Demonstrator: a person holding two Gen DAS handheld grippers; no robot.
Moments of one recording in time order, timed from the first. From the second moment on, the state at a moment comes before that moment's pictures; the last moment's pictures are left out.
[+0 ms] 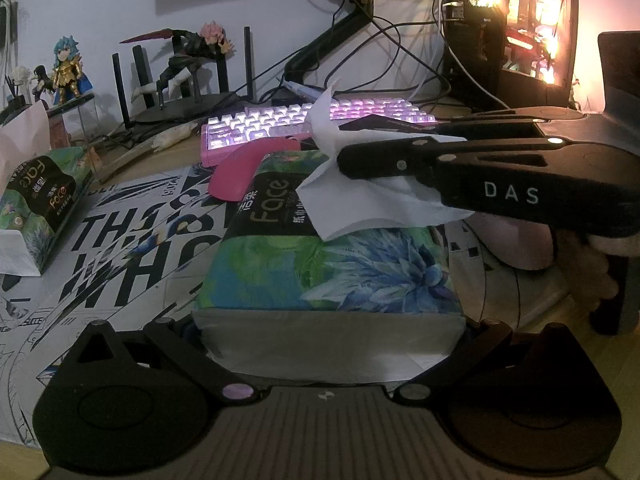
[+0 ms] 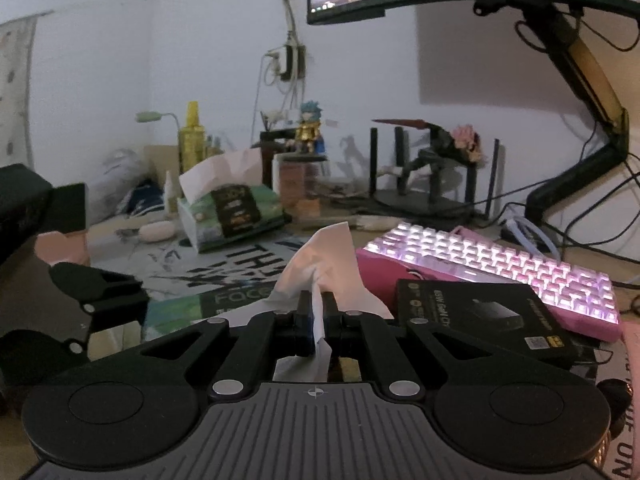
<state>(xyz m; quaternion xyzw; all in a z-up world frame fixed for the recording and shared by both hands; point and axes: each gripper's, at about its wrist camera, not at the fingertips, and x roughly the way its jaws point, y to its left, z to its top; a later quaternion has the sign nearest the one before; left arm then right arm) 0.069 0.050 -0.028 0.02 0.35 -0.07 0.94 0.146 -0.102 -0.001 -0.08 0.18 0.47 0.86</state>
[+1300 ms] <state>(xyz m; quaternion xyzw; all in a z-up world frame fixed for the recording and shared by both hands) 0.069 0.049 -0.028 0.02 0.35 -0.07 0.94 0.142 -0.100 -0.003 -0.09 0.18 0.50 0.85</state>
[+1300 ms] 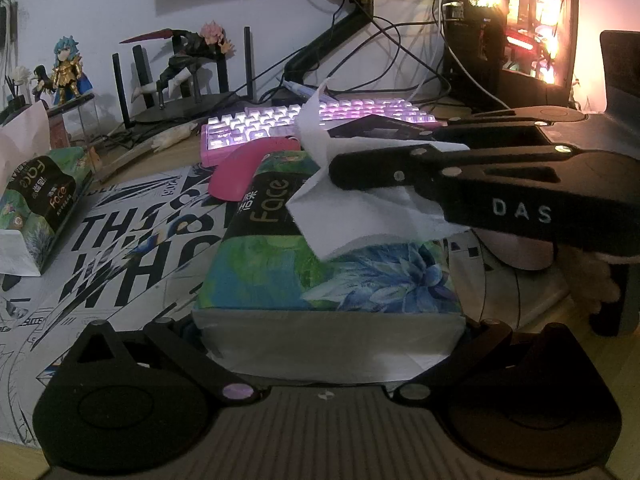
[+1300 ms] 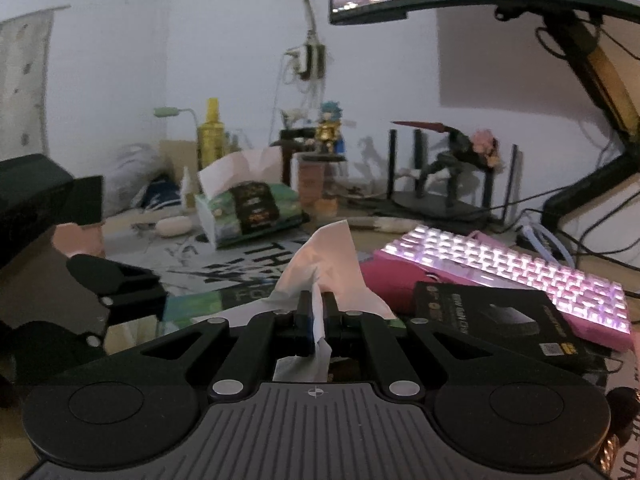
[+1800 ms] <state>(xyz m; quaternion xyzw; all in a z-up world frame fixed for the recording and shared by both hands) 0.069 0.049 -0.028 0.02 0.35 -0.07 0.94 0.135 -0.098 -0.001 -0.09 0.18 0.53 0.82</state>
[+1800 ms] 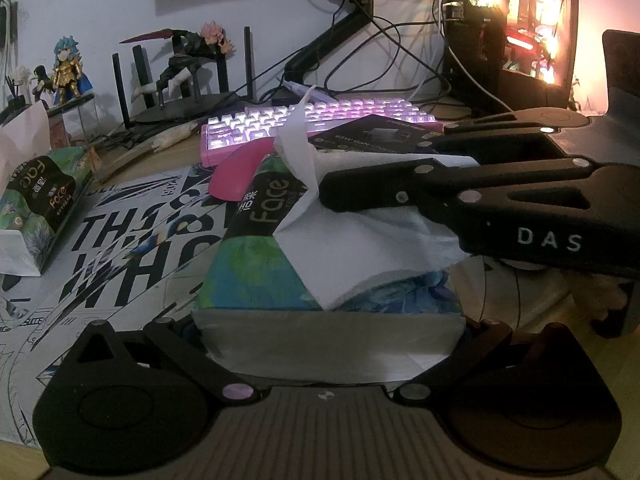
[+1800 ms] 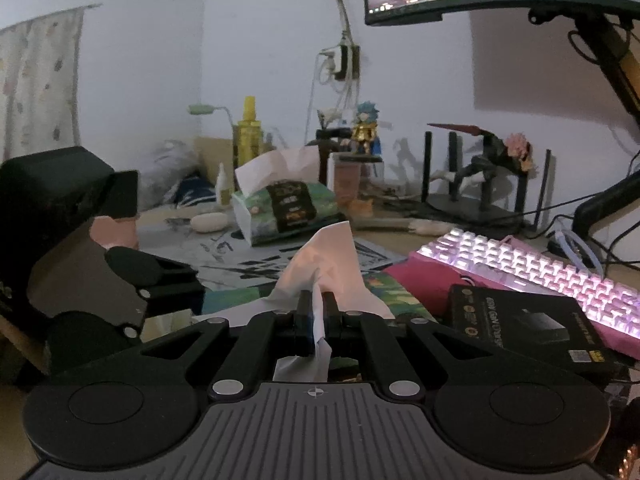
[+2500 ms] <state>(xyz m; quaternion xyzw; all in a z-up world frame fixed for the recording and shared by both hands) 0.069 0.049 -0.028 0.02 0.35 -0.07 0.94 0.137 -0.101 0.001 -0.10 0.17 0.51 0.83</state>
